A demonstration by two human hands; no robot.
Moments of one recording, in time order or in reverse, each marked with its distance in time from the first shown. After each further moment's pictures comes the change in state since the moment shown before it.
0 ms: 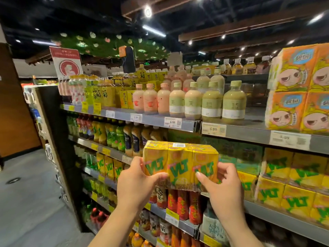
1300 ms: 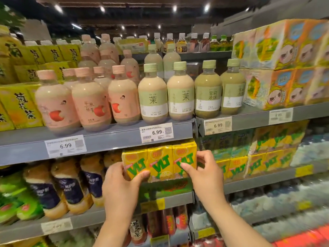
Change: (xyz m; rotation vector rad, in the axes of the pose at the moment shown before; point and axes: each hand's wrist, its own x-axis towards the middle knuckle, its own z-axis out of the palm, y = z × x) left_hand 0.208 -0.118 0.150 -0.321 -0.421 0.136; right_hand 0.096 0.045 0.153 -0.482 0.492 0.210
